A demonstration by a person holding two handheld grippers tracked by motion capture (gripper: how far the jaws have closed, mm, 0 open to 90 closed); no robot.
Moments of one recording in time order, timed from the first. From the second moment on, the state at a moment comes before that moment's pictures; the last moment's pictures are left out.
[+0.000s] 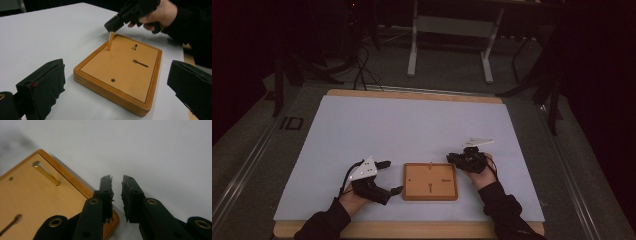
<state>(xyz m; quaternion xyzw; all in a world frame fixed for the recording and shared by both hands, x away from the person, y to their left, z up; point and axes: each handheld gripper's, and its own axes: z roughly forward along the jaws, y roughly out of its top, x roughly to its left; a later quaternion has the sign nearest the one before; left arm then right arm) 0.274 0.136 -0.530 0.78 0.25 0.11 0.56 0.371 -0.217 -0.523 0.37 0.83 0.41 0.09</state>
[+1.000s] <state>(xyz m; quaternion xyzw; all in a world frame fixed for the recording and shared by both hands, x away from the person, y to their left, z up) 0.306 0.100 -0.512 0.81 0.23 0.05 0.54 0.290 -0.253 -0.499 0.30 0.81 0.48 0.14</state>
